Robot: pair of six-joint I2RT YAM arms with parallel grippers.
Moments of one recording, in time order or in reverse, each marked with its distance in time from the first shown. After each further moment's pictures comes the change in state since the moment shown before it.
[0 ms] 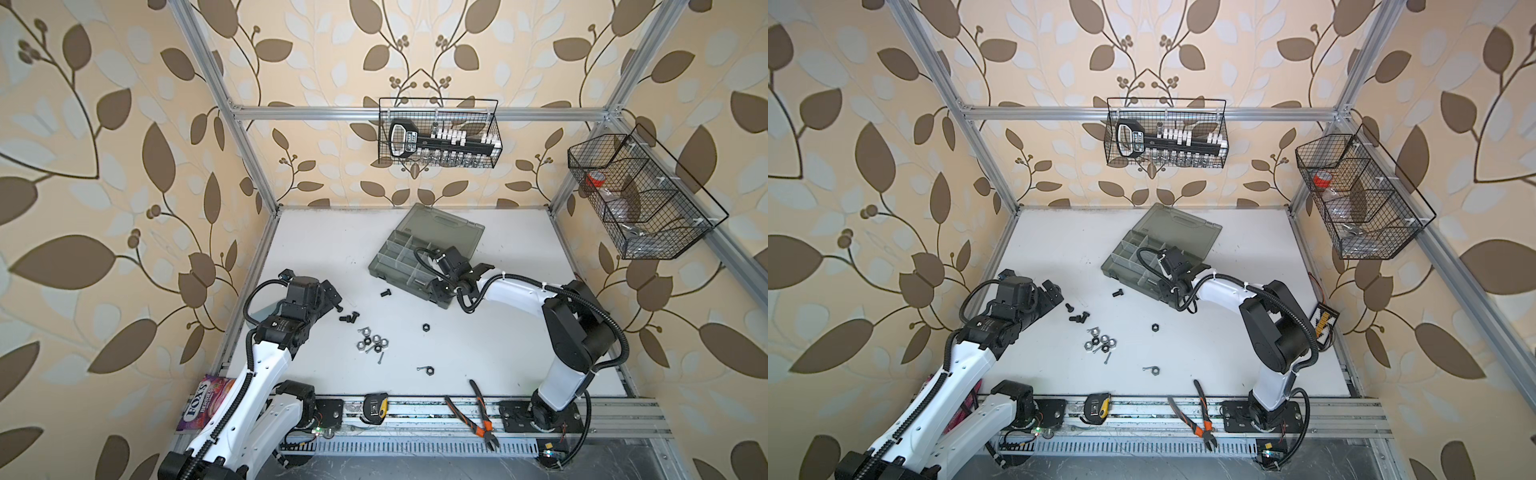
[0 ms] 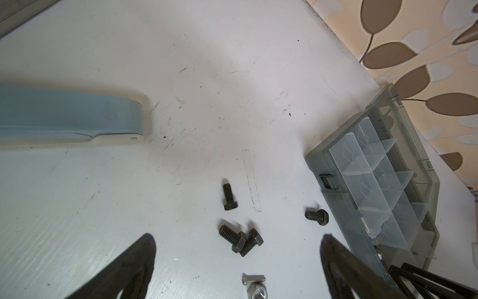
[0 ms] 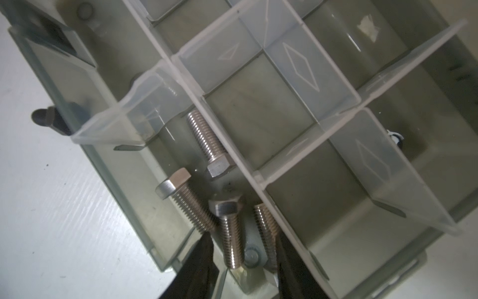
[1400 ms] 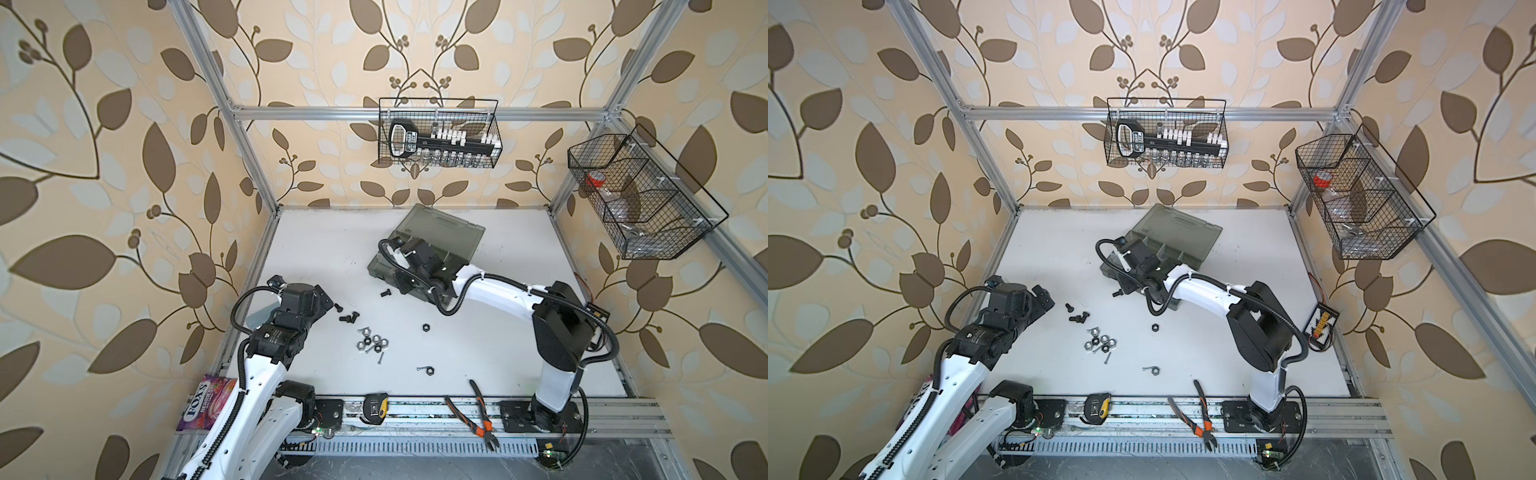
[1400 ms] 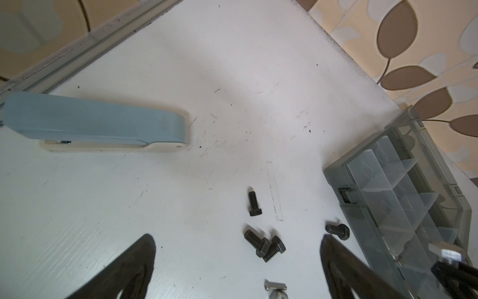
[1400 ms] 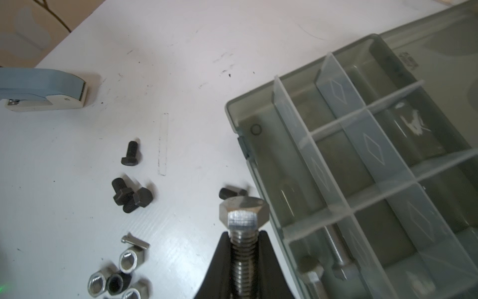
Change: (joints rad) left arm 0.000 -0.097 0.000 -0.088 -0.104 0.005; right arm 0.186 0.051 0.233 0.050 -0.038 0.027
